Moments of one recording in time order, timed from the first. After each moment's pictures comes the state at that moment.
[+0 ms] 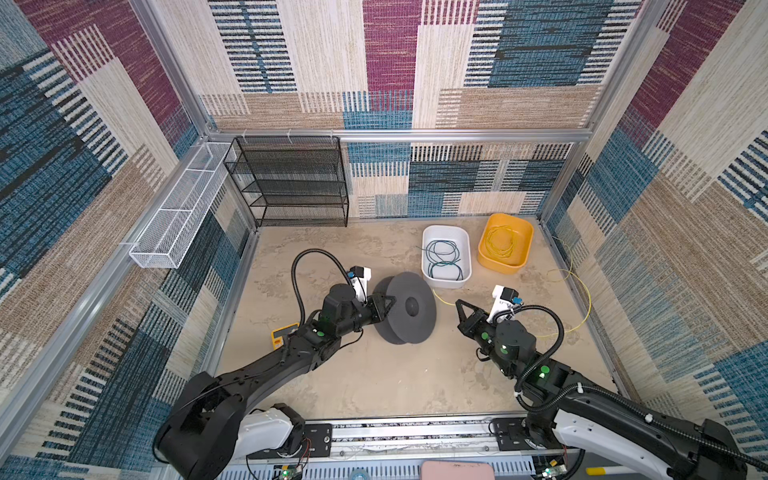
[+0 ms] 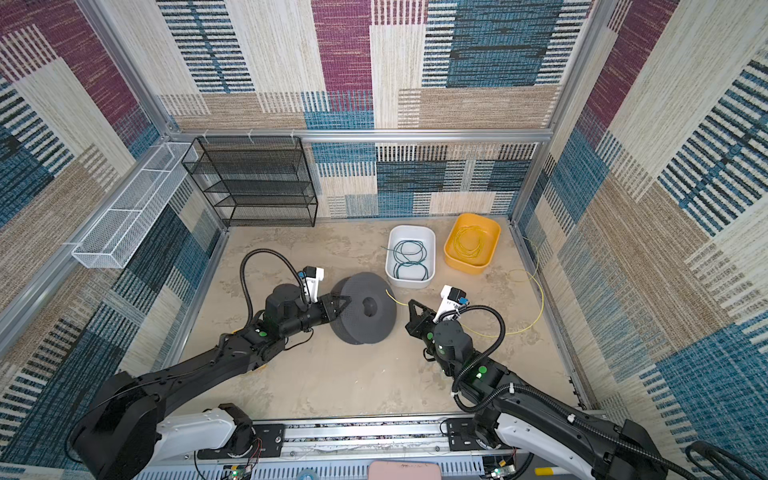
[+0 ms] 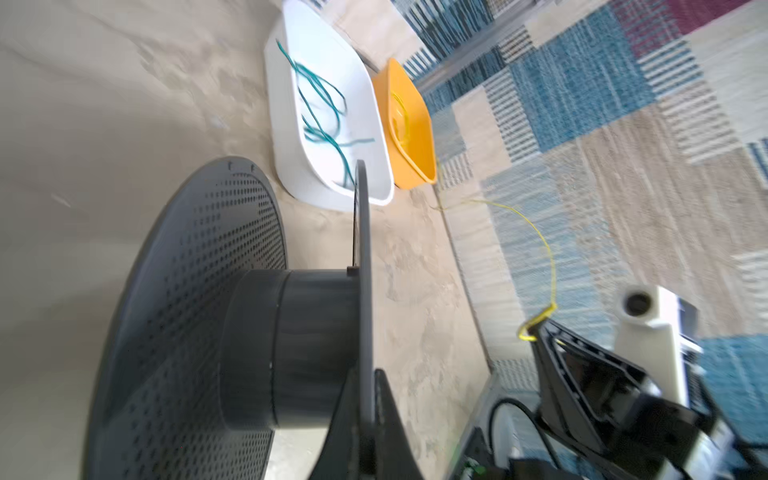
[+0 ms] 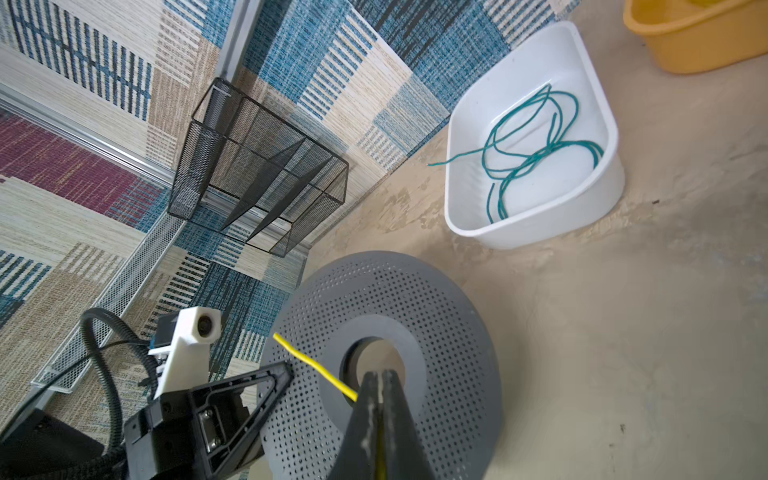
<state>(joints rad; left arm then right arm) -0.60 1.21 0.65 0.18 0.25 -0.79 0.84 0.77 0.40 0.16 0.41 0.97</state>
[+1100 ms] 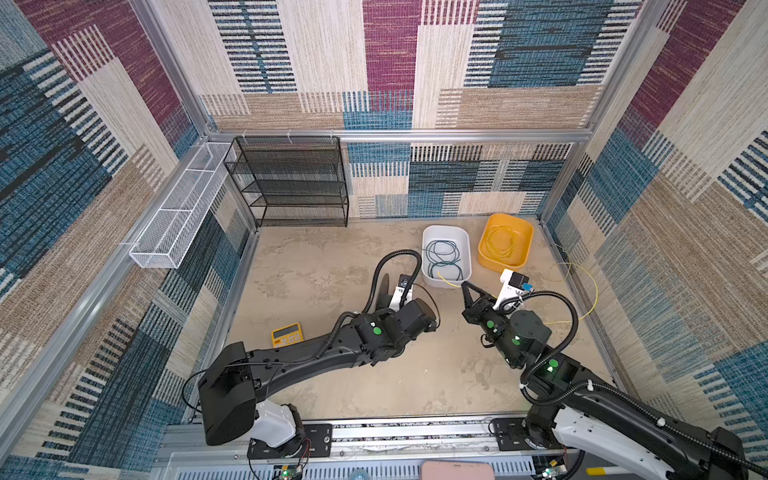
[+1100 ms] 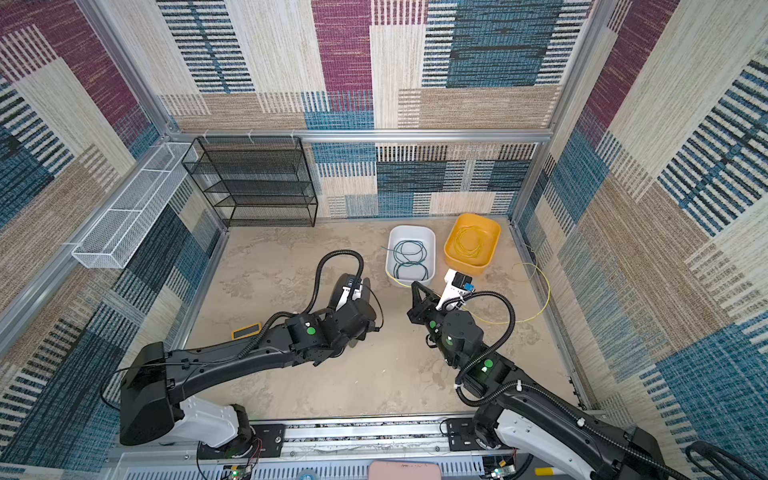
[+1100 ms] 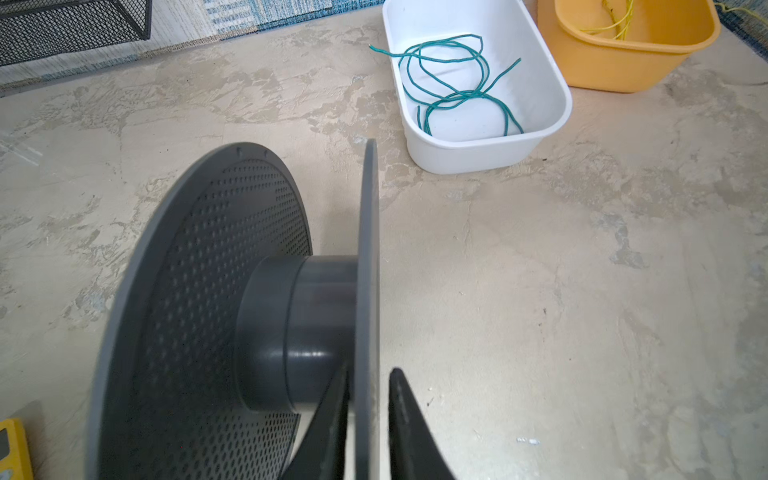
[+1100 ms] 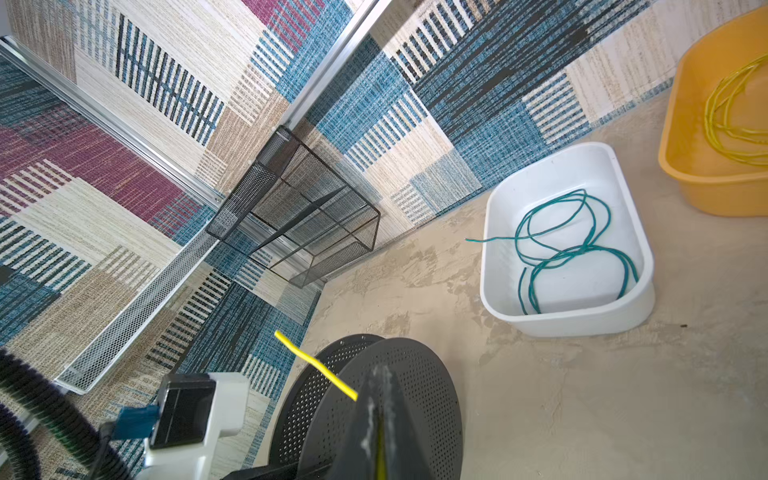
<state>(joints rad) -1.09 1.46 1.09 -0.52 -0.65 -0.59 0.80 0.76 0.50 0.18 0.41 0.78</state>
